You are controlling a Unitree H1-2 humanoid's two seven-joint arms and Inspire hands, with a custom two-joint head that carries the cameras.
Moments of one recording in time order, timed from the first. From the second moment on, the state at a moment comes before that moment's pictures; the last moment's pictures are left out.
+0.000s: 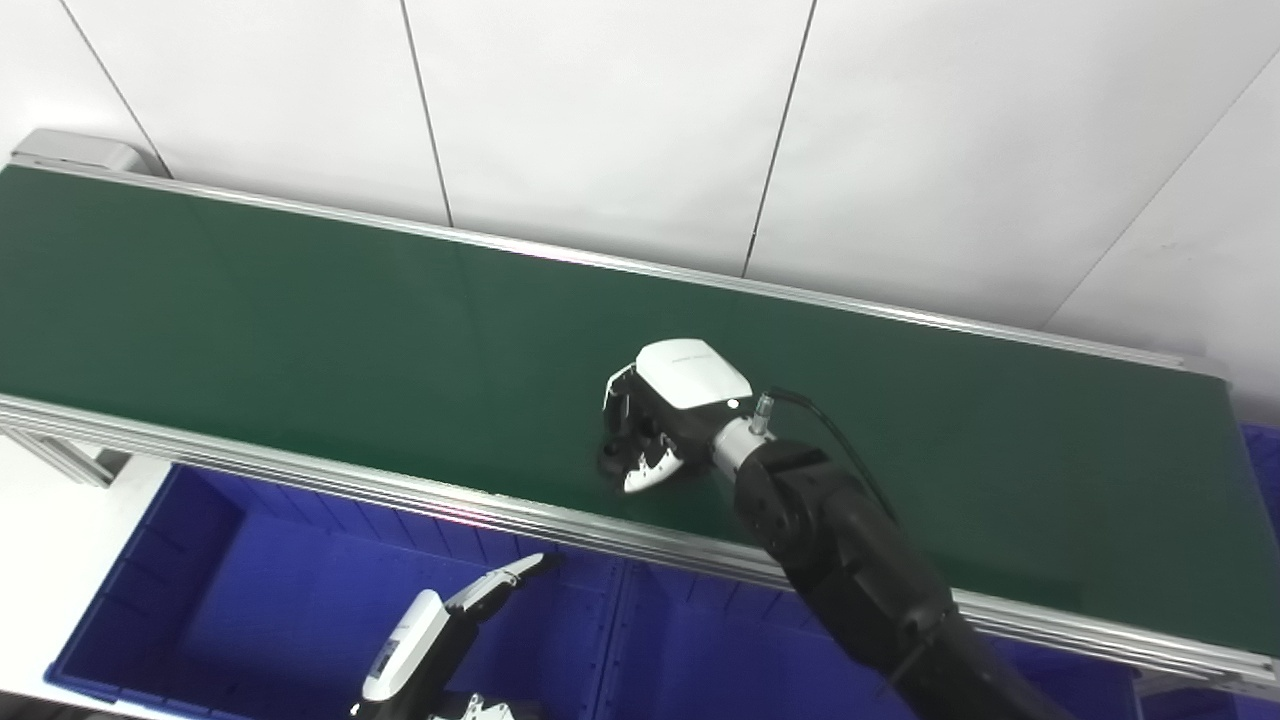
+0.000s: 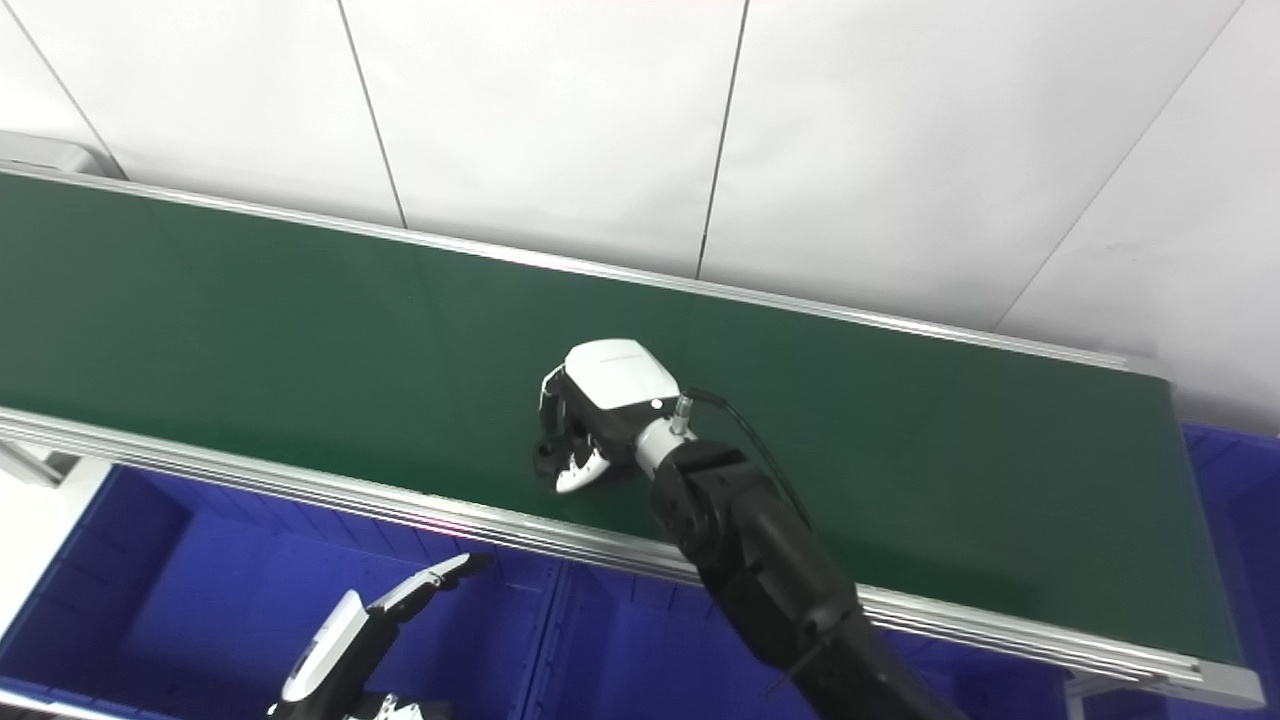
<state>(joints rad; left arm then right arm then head) 0.14 0.55 -1.03 0.22 0.30 -0.44 0.88 -0.43 -0.10 0.70 0.23 -0.87 0.19 0.31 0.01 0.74</state>
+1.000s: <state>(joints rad) 0.18 0.57 -1.00 0.14 0.29 -0.44 0.85 -0.06 -0.16 0.45 -0.53 -0.86 0.30 0.49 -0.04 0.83</state>
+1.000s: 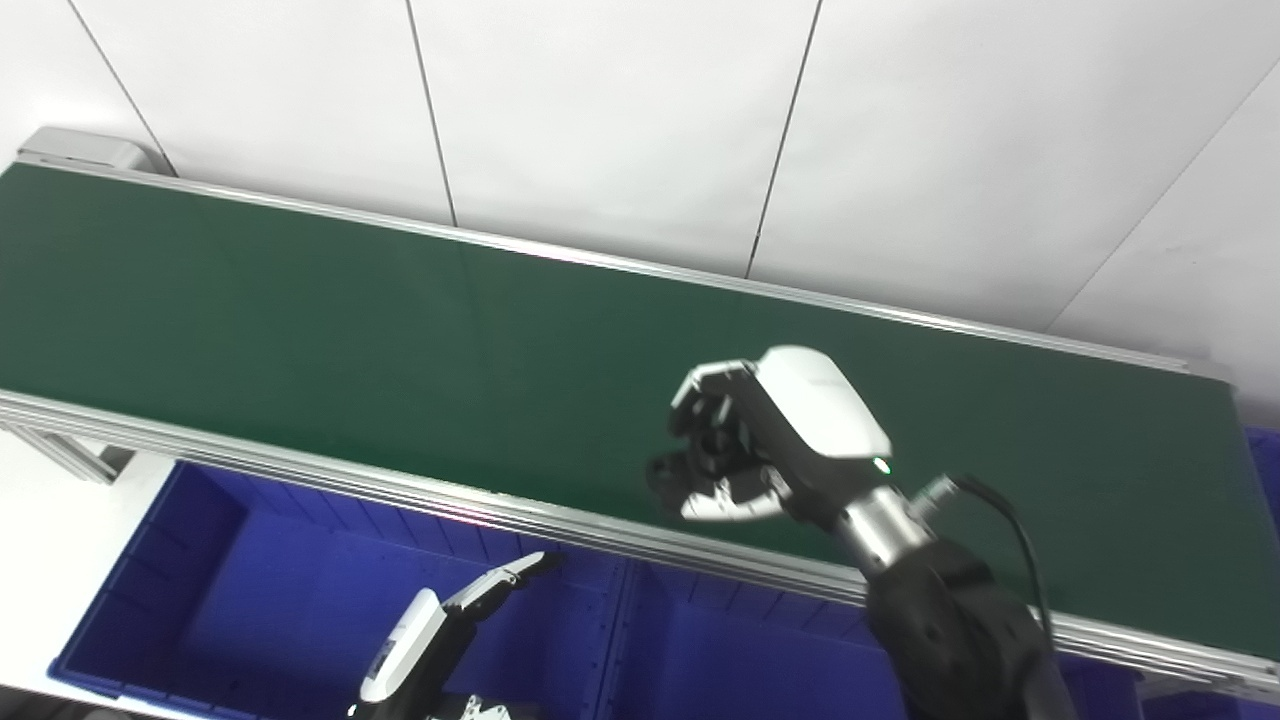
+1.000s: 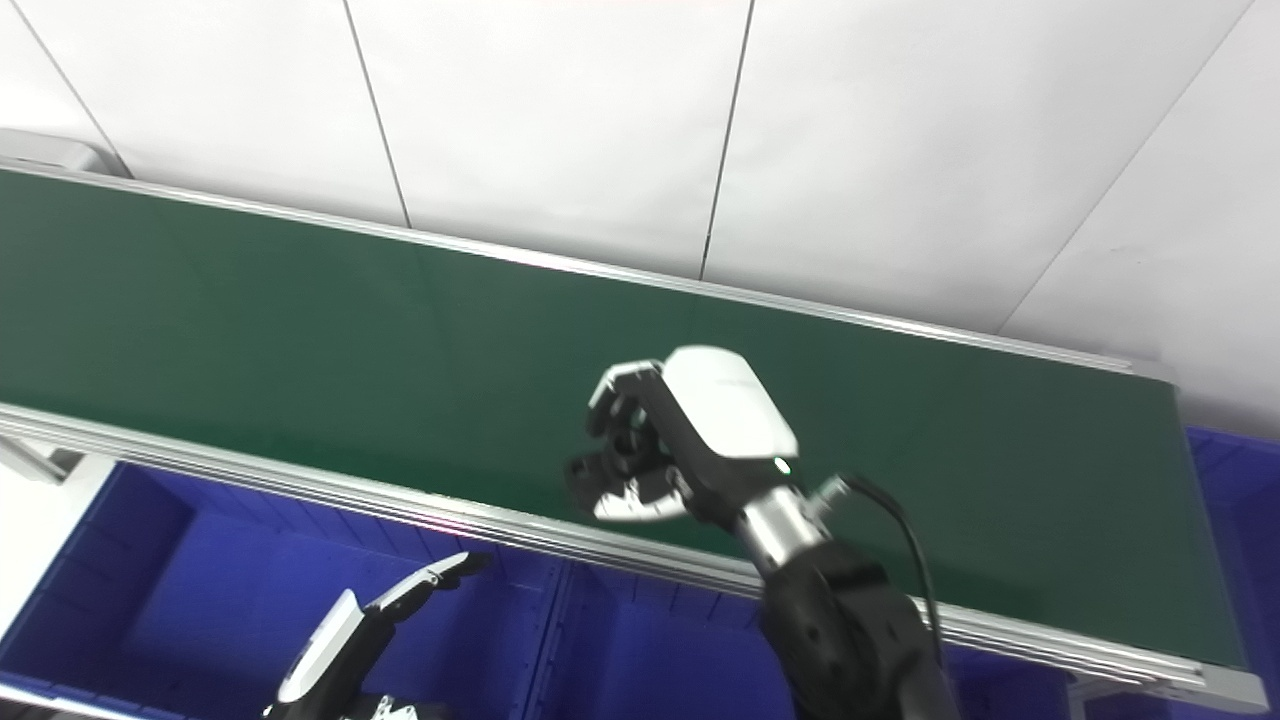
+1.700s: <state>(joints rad) 0.26 0.59 -0.80 0.00 0.21 -0.44 0.69 0.38 -0.16 0.41 -0.44 -0.82 0.26 0.28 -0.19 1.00</state>
